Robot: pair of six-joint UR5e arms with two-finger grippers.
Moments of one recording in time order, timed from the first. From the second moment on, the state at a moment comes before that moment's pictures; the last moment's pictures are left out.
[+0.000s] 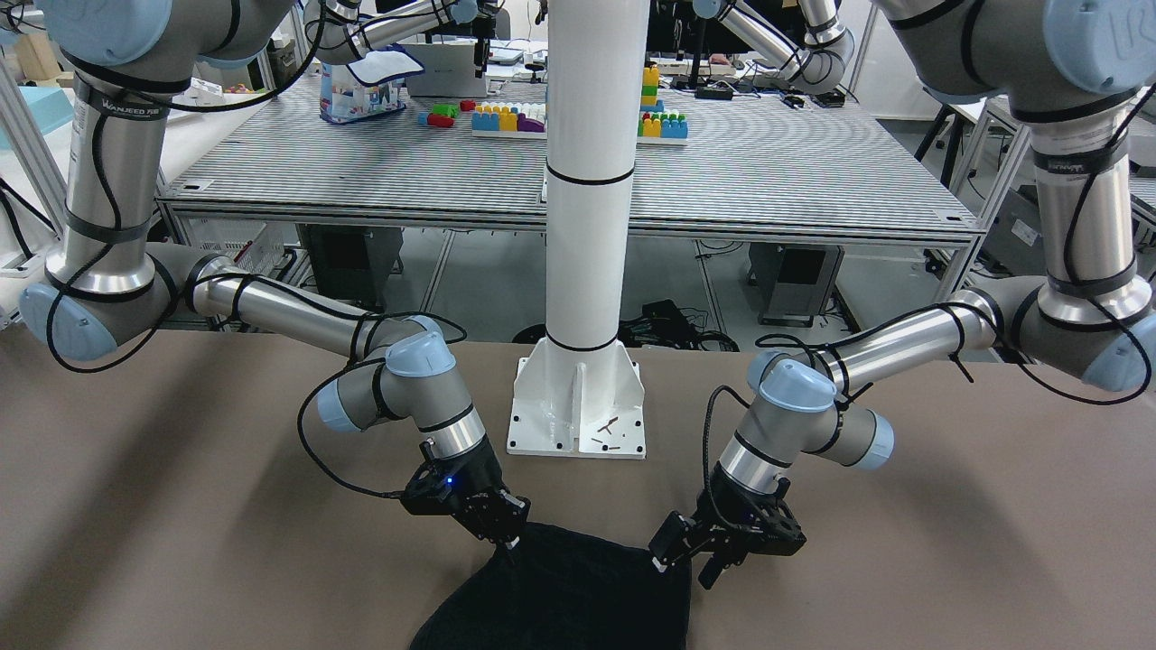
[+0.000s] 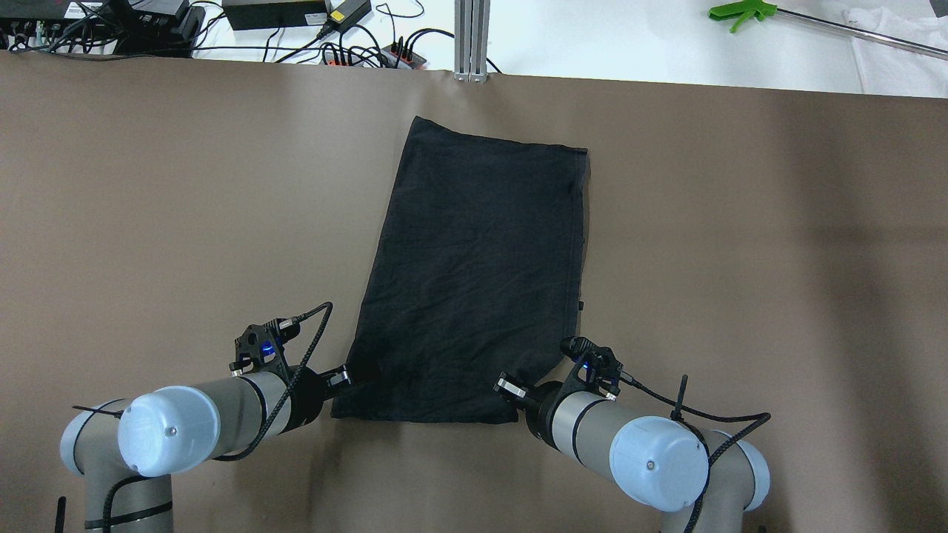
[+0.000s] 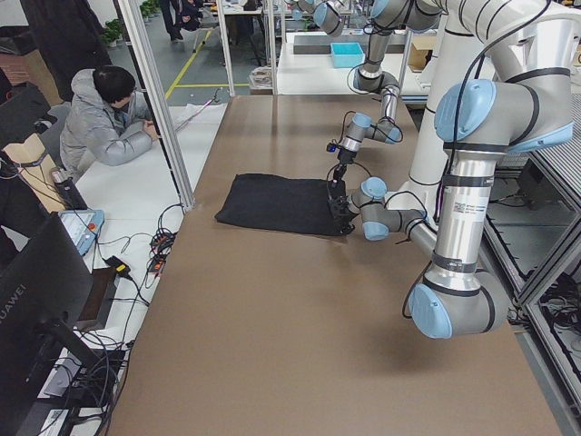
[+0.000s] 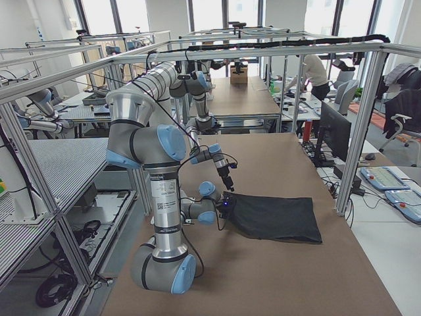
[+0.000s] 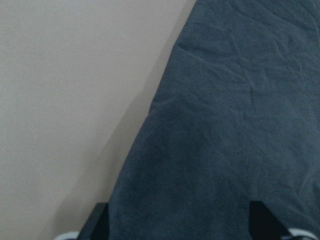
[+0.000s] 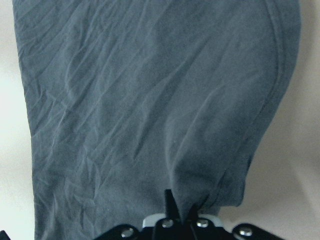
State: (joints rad) left arm -0.34 -1.84 -1.85 -2.25 -1.48 -1.76; right arm 0.30 -1.24 1.84 -0.91 1.44 1.83
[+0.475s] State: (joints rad) left arm -0.30 -1.82 -1.83 -2.25 -1.46 -1.76; right arm 0.30 -1.24 1.85 -0.91 1.43 1.83
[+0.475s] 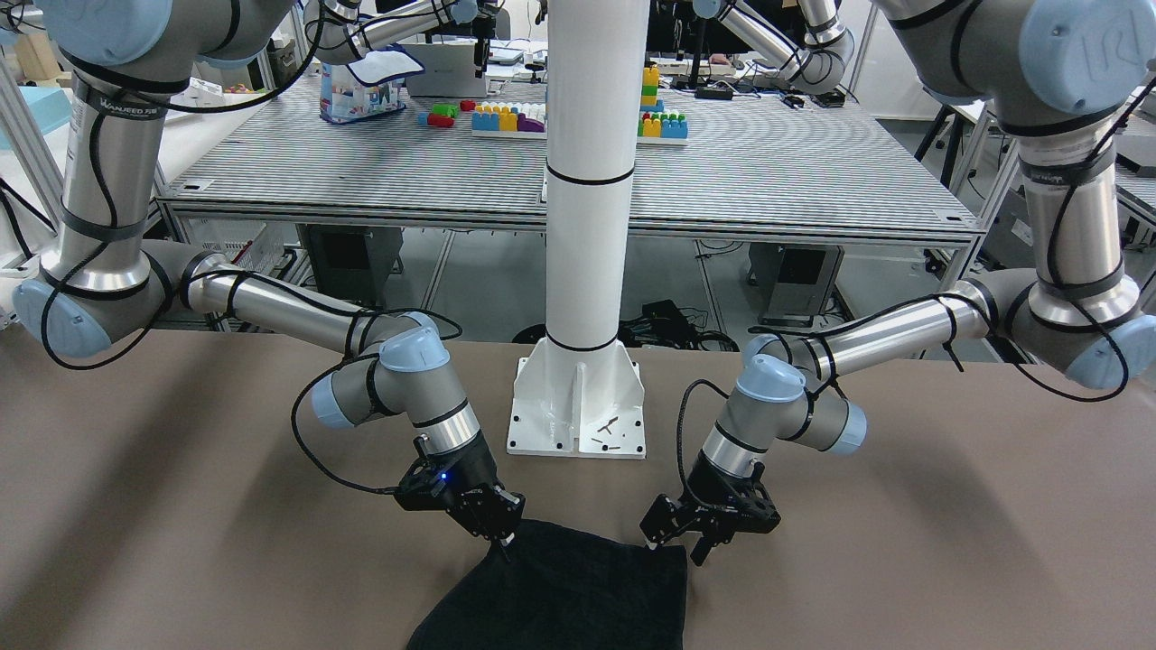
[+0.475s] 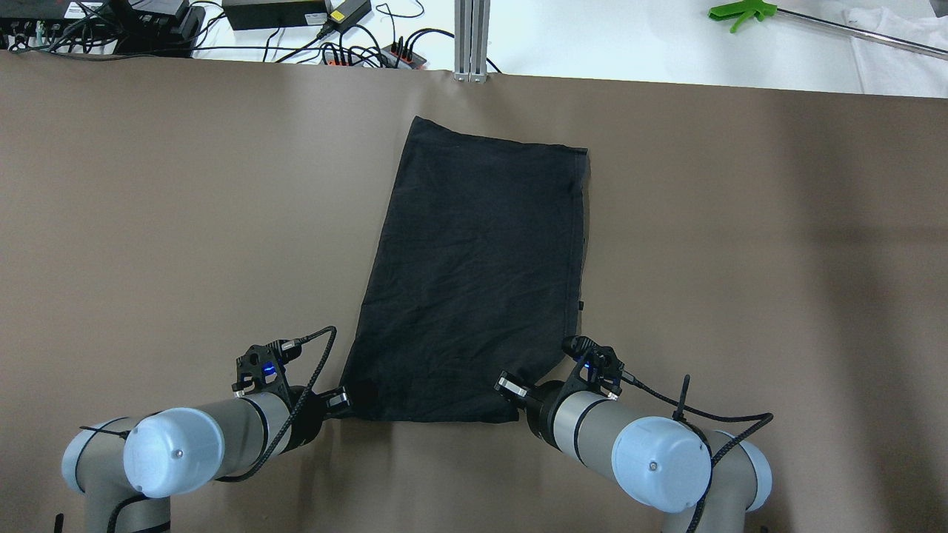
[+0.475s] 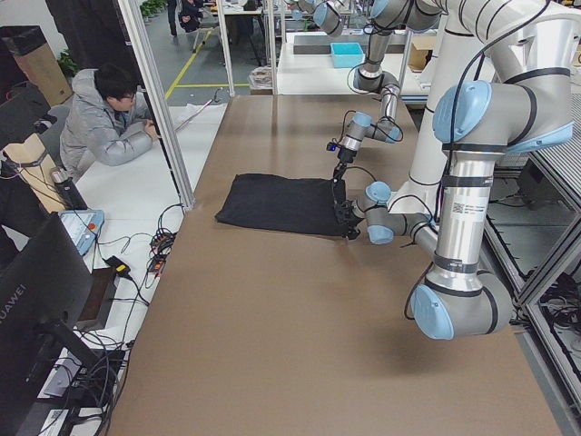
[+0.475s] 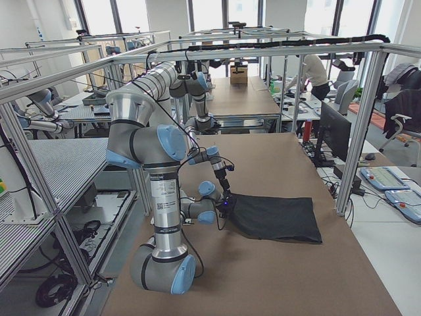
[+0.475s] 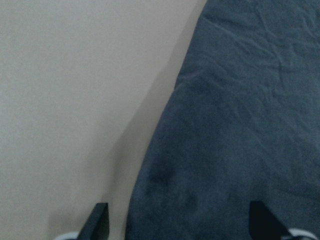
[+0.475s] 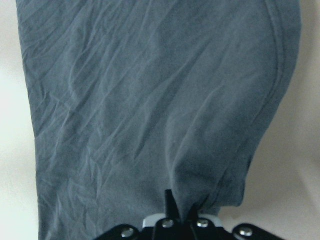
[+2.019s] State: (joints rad) left arm -0.28 -1.78 -2.02 -2.24 -1.52 -1.74; right arm 0.25 -1.34 2.00 -0.92 1.49 1.84
